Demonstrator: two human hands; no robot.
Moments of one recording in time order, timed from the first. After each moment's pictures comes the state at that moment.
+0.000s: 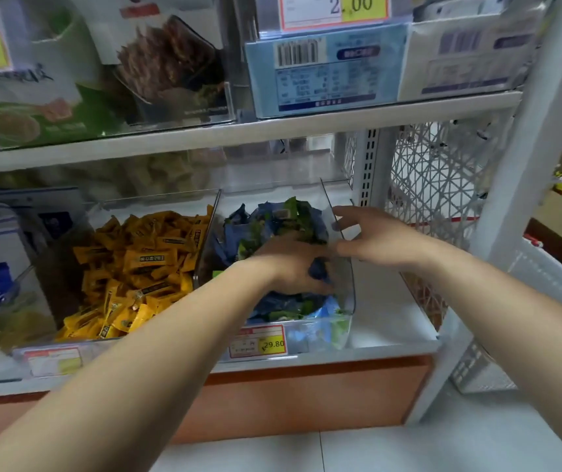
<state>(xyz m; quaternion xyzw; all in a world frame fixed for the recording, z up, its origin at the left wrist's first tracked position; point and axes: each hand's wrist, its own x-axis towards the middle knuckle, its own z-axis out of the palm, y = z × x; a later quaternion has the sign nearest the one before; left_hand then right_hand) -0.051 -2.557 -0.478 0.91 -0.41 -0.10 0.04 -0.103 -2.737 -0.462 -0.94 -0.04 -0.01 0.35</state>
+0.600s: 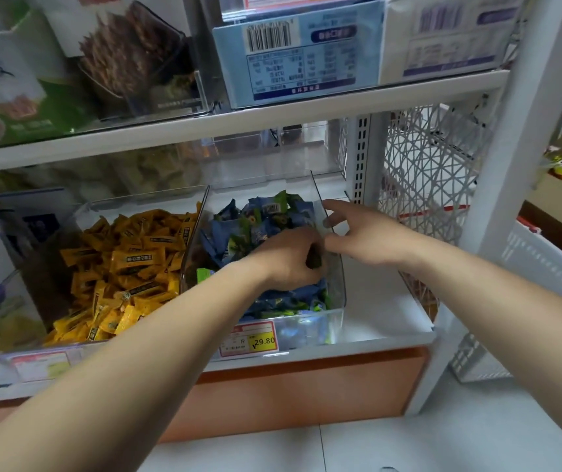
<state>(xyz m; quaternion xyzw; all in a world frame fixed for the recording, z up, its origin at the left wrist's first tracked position) -0.050 -2.568 -0.490 0.90 -0.39 -0.09 0.18 -0.110 -2.732 -0.464 -0.93 -0.03 -0.01 0.35</state>
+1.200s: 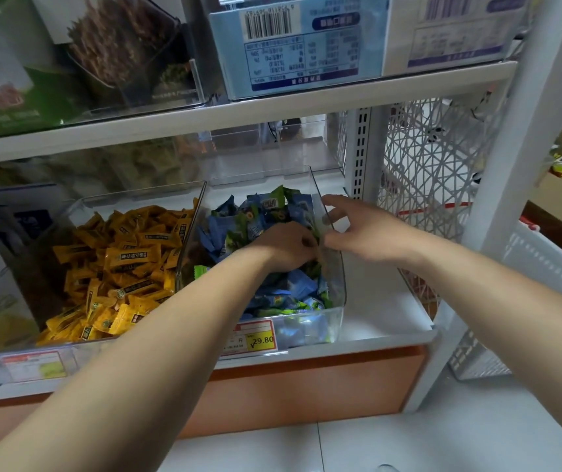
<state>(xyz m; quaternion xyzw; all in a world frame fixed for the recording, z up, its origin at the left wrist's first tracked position) -0.021 -2.580 -0.499 0.93 -0.31 -0.14 0.15 -0.107 -2.732 -0.466 -0.93 -0.03 -0.02 0.36</state>
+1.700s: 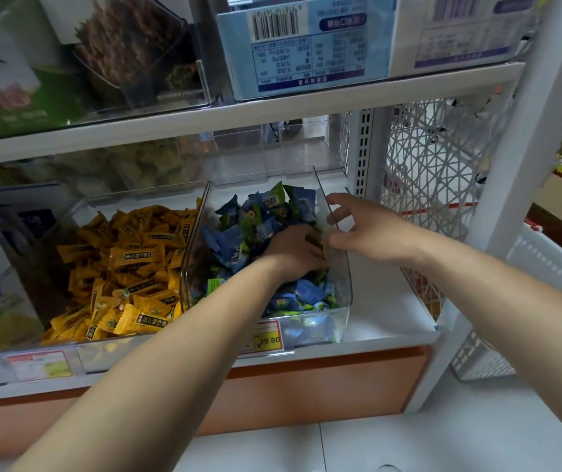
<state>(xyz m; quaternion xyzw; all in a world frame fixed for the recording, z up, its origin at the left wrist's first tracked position) -0.032 -2.581 -0.517 0.89 -0.22 -0.15 0.38 -0.106 -2.734 -0.466 -0.93 -0.02 -0.01 0.36</state>
